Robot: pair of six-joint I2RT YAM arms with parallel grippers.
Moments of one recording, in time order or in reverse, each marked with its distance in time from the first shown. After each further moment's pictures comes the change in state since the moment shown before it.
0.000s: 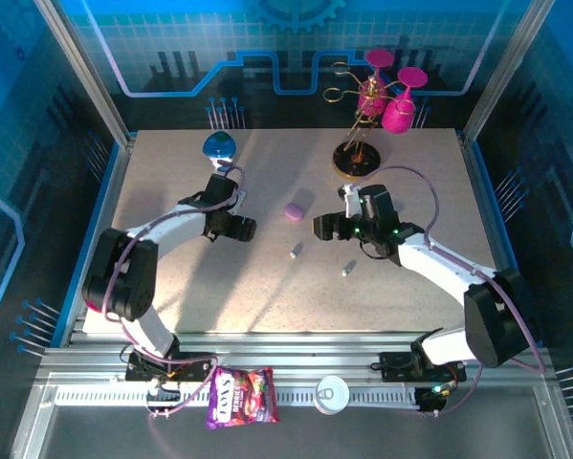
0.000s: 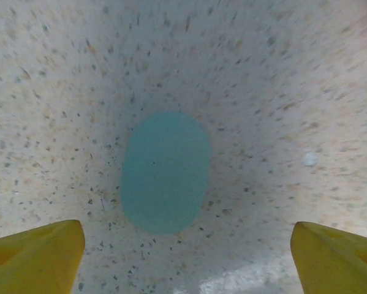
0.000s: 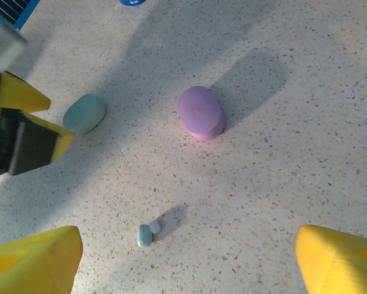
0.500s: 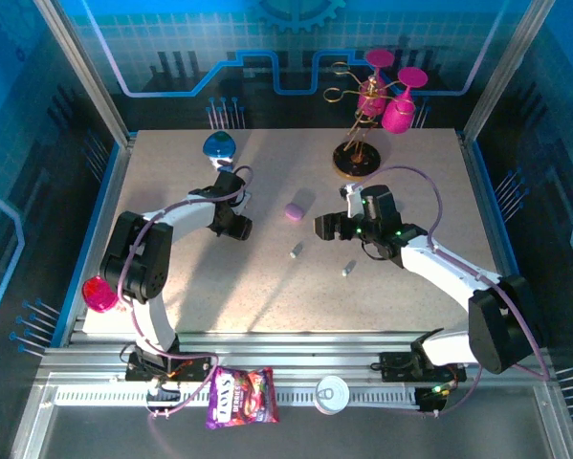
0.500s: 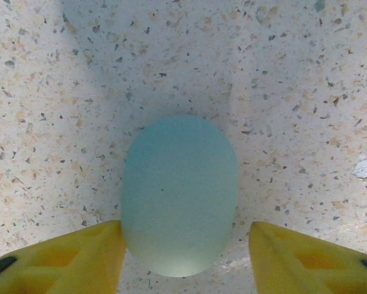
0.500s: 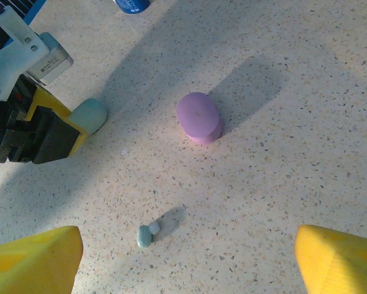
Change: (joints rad) left arm 0.001 0.115 0.098 -0.081 -0.031 0.038; right arm 0.000 -0.025 -0.004 -0.005 0.010 -0.006
